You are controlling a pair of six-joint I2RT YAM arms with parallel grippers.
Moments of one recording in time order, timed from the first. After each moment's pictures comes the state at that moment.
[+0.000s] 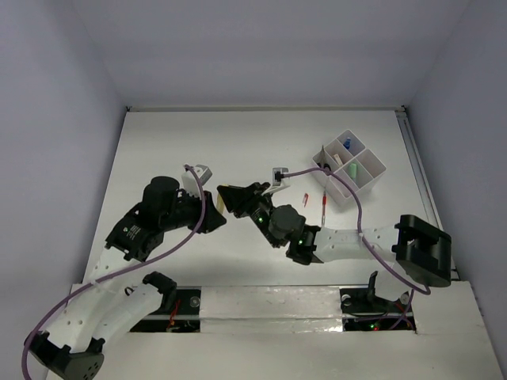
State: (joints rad) left arm -0.49 0.73 0.85 -0.68 0.37 -0.33; right arm 1.24 1.54 0.86 0.83 0.58 0.78
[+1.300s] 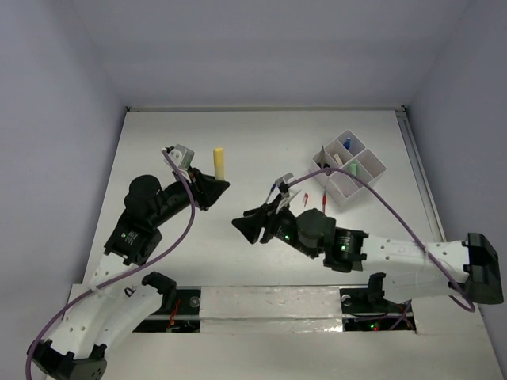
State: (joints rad) left arm -0.45 0.68 0.79 -0.18 0.37 -0.36; right arm 1.30 1.18 0.82 0.30 0.41 0.60
